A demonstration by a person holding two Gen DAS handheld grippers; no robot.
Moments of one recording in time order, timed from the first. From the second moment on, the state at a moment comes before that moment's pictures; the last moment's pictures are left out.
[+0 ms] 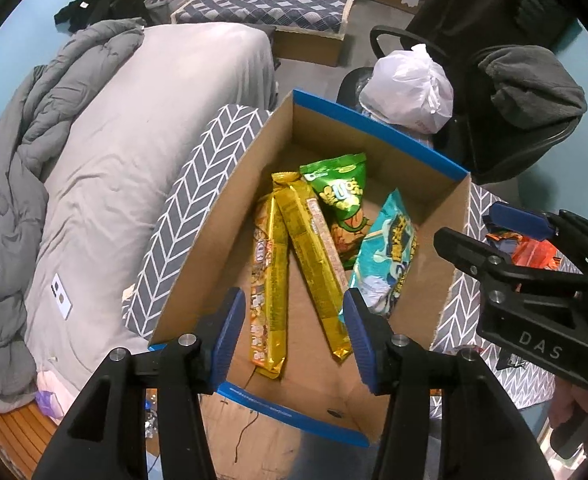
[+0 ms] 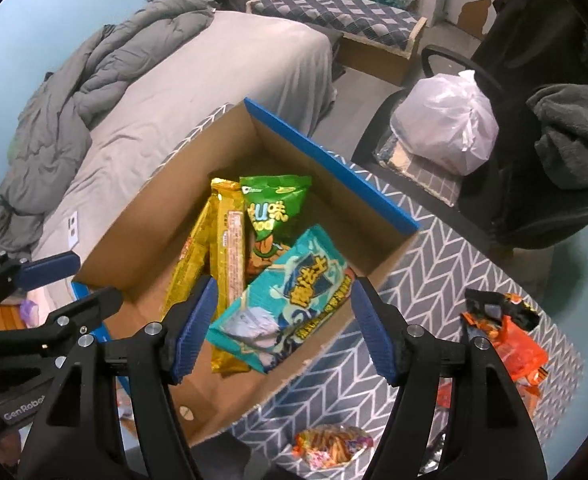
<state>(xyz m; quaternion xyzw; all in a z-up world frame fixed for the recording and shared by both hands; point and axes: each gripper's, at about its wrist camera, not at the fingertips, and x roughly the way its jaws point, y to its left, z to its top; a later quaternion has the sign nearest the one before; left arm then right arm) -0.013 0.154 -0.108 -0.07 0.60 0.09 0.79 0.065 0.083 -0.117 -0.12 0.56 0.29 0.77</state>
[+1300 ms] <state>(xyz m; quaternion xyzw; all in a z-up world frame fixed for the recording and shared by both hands) 0.008 -0.034 -0.118 0.03 0.63 -0.04 0.78 0.059 -0.167 -0.134 -0.06 0.58 0.16 0.79</state>
